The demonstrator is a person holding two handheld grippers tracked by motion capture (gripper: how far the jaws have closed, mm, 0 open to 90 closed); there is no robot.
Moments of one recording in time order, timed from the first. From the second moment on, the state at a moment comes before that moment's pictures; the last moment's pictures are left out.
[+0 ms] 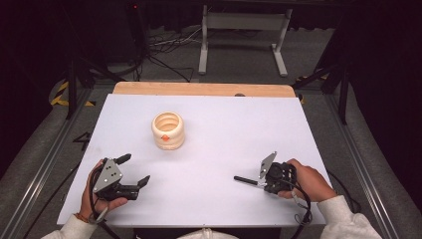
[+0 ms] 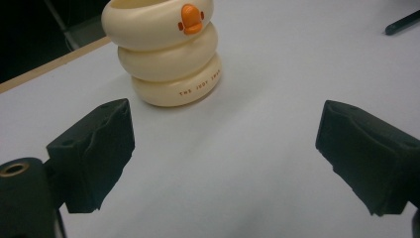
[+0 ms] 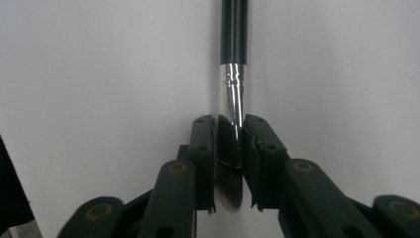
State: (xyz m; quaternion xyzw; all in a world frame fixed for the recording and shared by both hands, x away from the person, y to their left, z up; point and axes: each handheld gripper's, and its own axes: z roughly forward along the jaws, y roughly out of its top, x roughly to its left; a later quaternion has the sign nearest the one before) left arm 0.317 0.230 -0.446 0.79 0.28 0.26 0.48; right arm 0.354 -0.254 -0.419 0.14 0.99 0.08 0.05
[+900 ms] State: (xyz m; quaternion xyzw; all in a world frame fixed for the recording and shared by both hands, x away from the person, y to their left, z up) left arm 0.316 0.224 -0.447 0.79 0.27 0.27 0.47; right arm 0.359 -0.261 -0.419 0.19 0.97 0.15 0.03
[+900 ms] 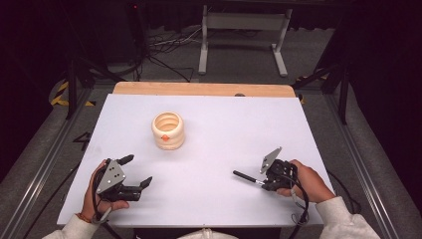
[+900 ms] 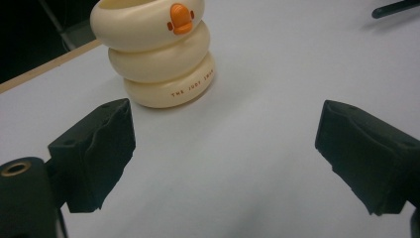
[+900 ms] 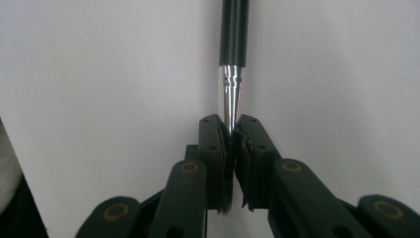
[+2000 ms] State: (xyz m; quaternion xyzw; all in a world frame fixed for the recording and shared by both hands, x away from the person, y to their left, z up) left arm 0.328 0.163 -0.447 0.83 0.12 0.37 0.40; right arm 0.386 -0.160 -0.389 0.21 0.95 0.24 0.01
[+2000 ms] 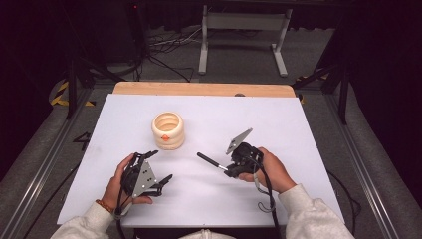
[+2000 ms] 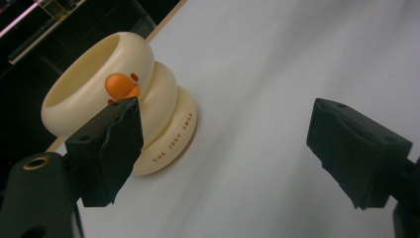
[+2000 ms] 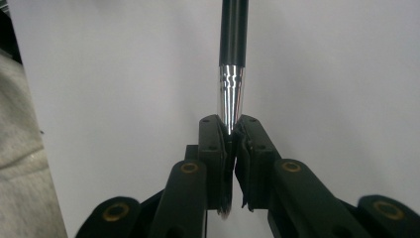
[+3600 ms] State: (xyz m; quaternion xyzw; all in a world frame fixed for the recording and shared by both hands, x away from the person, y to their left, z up) left arm 0.305 0.135 -0.463 0.83 -0.03 0.52 0.21; right arm 0.382 -0.025 -0.382 0.13 0.98 0.18 -0.01
